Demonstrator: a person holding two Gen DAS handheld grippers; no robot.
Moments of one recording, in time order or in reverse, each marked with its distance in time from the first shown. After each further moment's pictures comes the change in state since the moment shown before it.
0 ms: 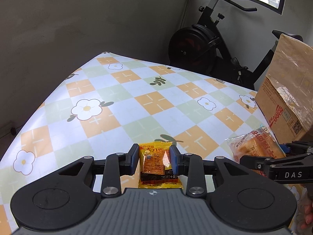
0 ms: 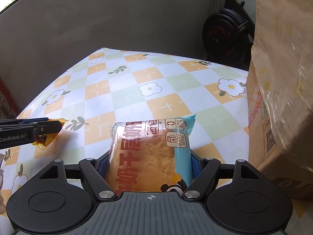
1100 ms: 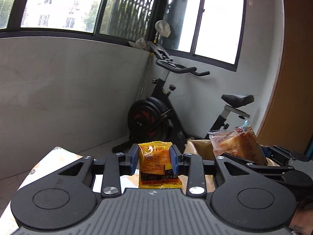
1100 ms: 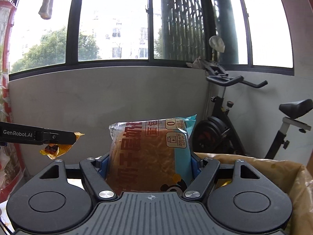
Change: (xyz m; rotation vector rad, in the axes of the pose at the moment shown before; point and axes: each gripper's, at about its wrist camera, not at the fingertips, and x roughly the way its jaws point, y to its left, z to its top) left arm -0.148 -0.174 0.132 0.056 -0.367 -0.171; right arm -0.236 -0.090 0.106 -0.152 -0.573 -0.034
